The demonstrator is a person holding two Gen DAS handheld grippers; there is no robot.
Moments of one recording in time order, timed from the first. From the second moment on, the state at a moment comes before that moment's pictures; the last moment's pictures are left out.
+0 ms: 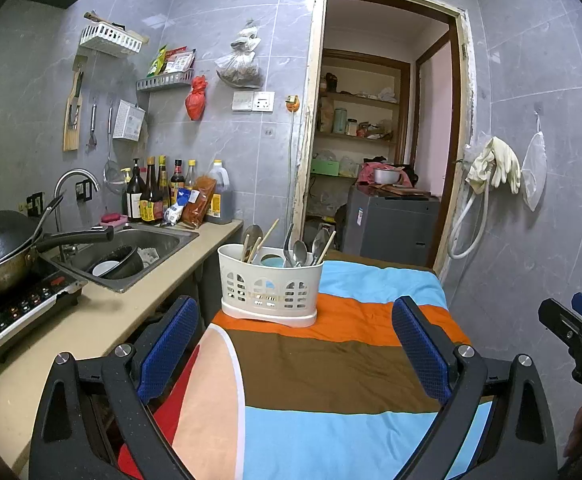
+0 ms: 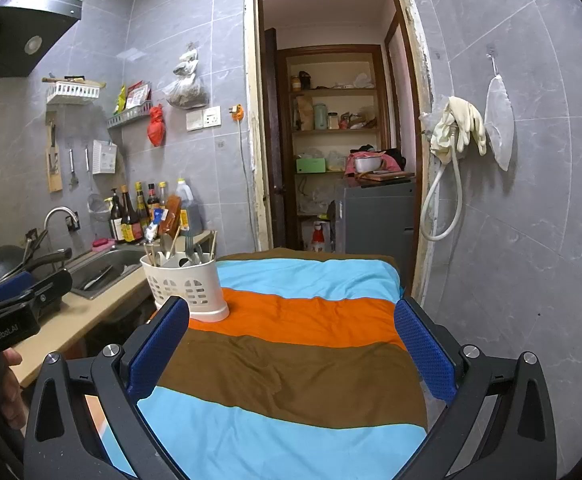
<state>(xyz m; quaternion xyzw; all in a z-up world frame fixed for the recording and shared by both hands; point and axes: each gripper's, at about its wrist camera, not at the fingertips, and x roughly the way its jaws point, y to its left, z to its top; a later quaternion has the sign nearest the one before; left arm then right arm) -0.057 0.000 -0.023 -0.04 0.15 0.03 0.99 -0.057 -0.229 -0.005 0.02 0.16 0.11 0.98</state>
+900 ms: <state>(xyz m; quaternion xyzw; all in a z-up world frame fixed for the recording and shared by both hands) -0.058 0.001 -0.021 -0.04 0.15 0.03 0.99 -0.057 -0.226 -0.004 0.02 0.16 0.11 0.98</state>
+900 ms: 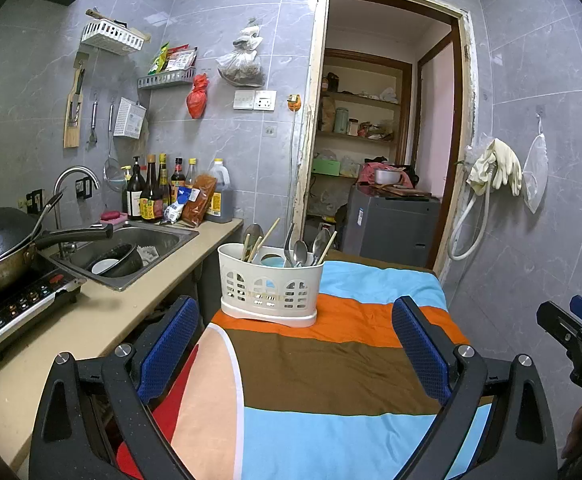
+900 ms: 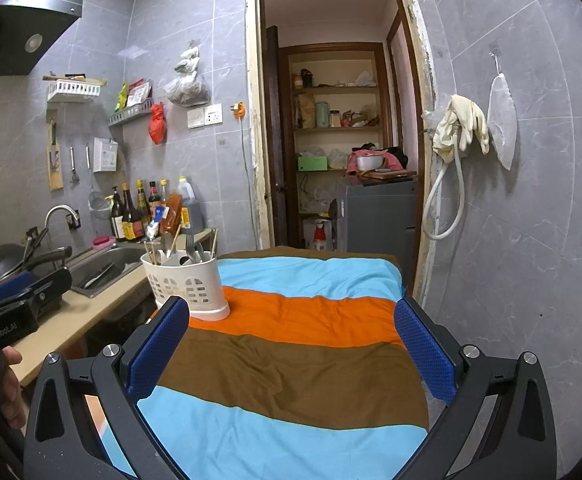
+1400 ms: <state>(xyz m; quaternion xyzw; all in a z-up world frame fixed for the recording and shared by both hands) -0.059 0.001 -0.019 -0.04 0.15 0.02 0.99 -0.058 -0.224 -0.003 0.02 0.16 0.11 0.98</state>
